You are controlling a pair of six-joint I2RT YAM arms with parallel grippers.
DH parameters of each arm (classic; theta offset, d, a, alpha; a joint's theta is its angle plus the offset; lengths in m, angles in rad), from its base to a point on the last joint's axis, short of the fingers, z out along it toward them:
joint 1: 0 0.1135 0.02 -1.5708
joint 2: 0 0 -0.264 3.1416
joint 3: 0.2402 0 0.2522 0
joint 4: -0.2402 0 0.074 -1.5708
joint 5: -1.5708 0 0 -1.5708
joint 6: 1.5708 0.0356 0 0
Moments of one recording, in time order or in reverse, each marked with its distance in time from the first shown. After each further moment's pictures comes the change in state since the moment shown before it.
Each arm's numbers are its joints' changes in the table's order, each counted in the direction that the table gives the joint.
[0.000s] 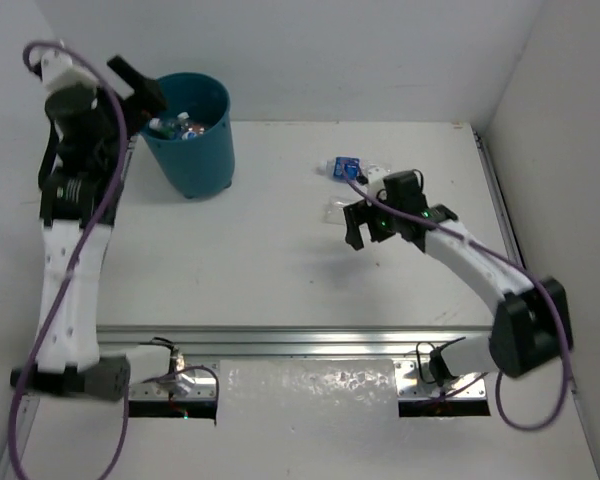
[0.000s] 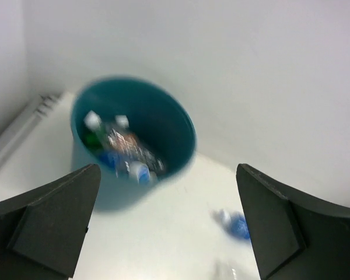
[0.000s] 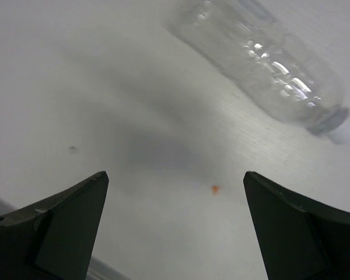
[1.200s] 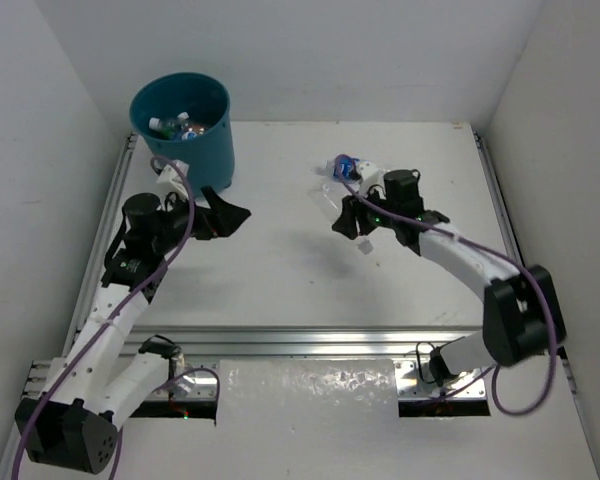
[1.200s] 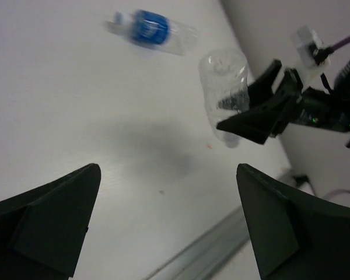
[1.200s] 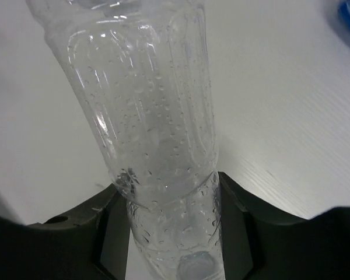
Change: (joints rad) left arm -0.093 -0.434 -0.971 0.293 -0.640 -0.020; right arm -0.014 0.233 0.030 0.267 0.157 -0.138
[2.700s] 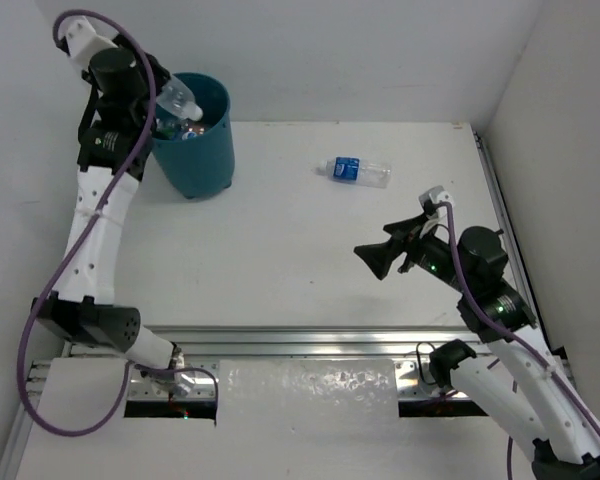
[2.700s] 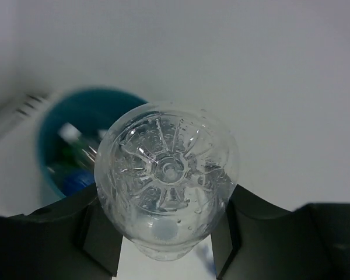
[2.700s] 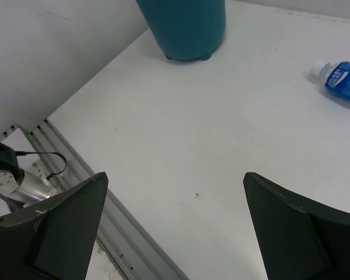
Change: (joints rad) left arm -0.040 0.600 1.023 -0.200 0.790 -0.079; right arm 0.064 -0.887 -0.239 -0.080 0.023 0.389
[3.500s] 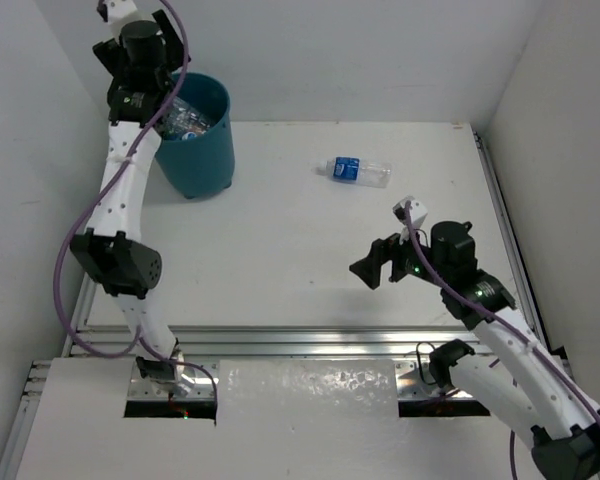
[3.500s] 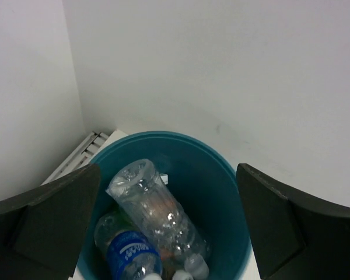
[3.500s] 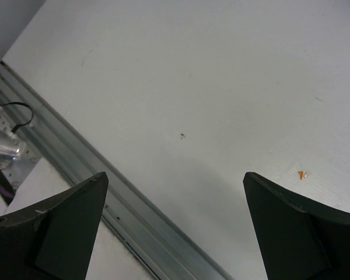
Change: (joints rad) left arm 0.100 0.454 0.411 0.013 0.166 0.287; right arm 0.000 0.039 -0.064 -0.160 -0.011 -0.063
